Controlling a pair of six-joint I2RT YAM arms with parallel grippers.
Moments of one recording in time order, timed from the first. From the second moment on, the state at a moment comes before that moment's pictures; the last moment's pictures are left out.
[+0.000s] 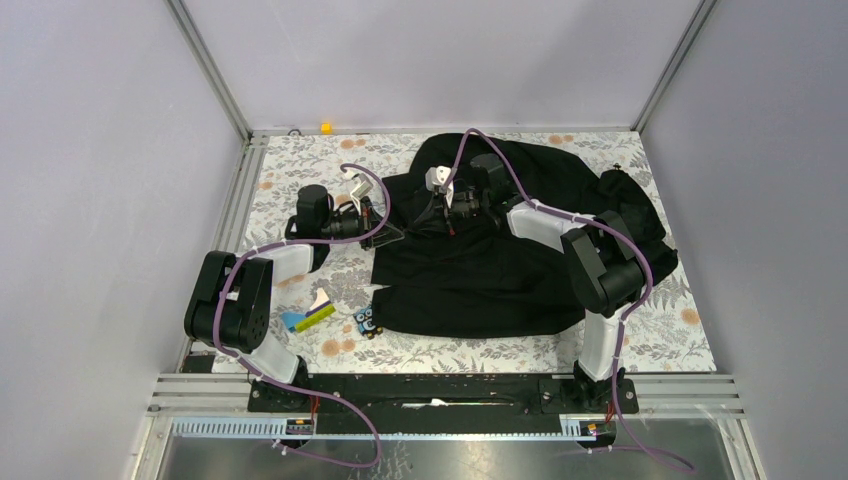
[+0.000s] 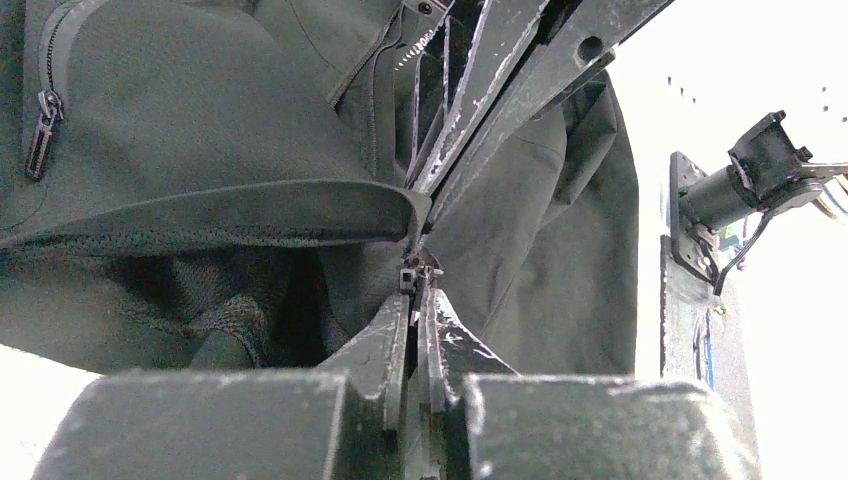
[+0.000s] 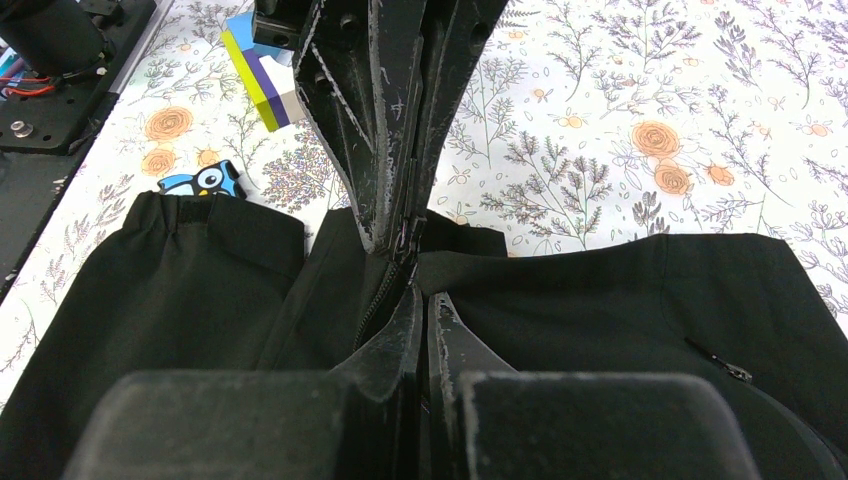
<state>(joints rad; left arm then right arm) -0.18 1.59 0.71 0.55 1.09 -0.18 0.51 1.93 1.23 0.22 -1.09 -0.45</state>
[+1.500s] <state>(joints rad) -0.19 1.54 0.68 0.55 1.04 -0.08 0.50 1.92 1.21 0.24 -1.12 -0.46</state>
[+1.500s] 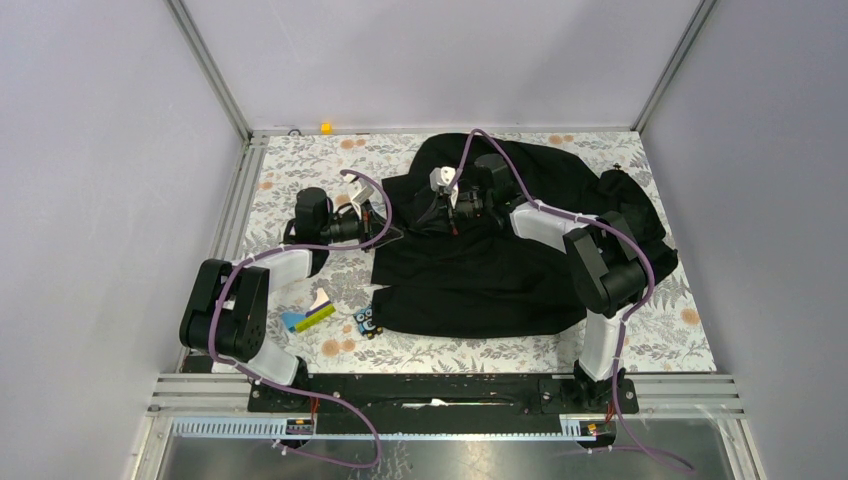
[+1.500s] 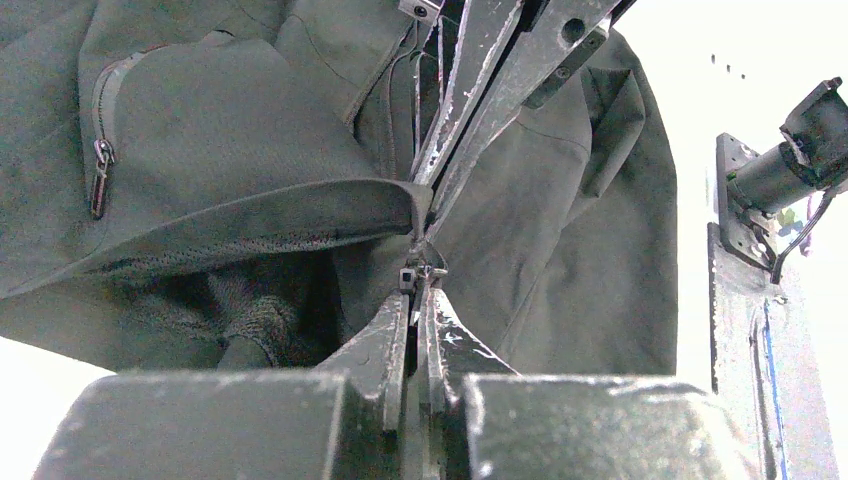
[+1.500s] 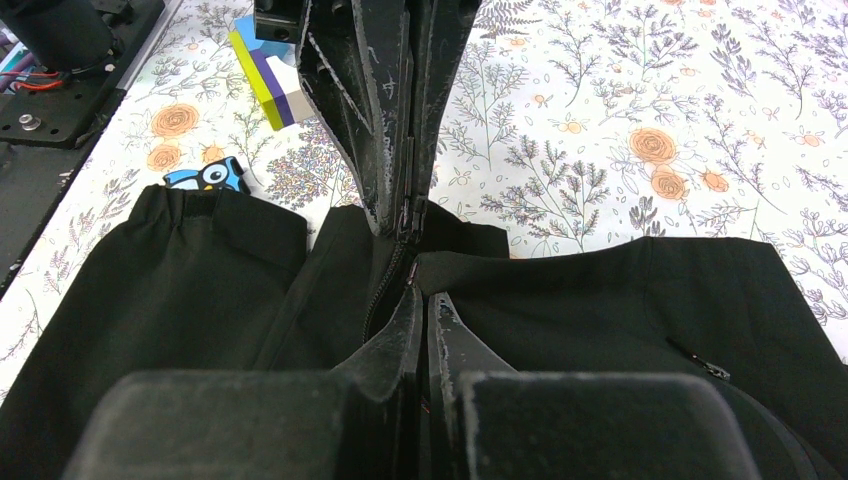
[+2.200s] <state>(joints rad) -0.19 1.54 0.68 0.52 1.04 -0.07 0.51 1.92 1.20 0.32 -1.15 -0.41</state>
